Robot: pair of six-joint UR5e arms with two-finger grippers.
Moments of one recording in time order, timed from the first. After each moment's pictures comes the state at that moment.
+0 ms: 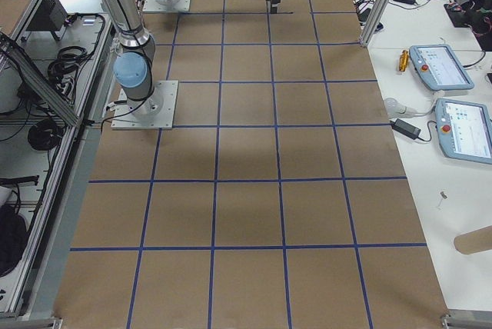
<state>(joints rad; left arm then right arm) -1.40 -1.53 -1.64 -1.57 1.61 0.42 1.60 -1.53 1.37 -1.45 -1.74 -0.09</state>
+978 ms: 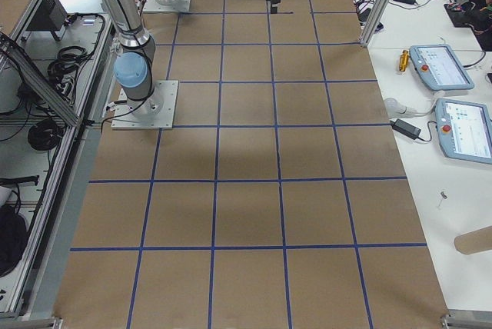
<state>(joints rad) -0.84 -1.60 -1.69 -1.44 1.61 1.45 1.60 -1.53 1.37 -1.45 -1.74 -0.09</state>
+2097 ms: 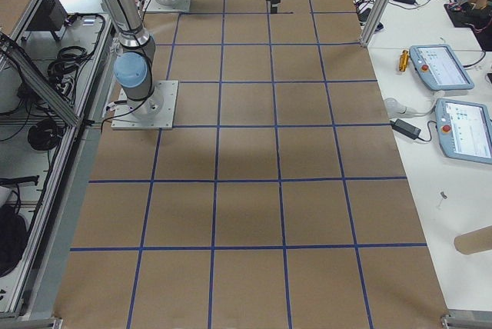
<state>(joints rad) -0.39 -1.86 -1.71 -1.13 1.62 2.40 1.60 -1.53 1.37 -1.45 -1.74 -0.09</state>
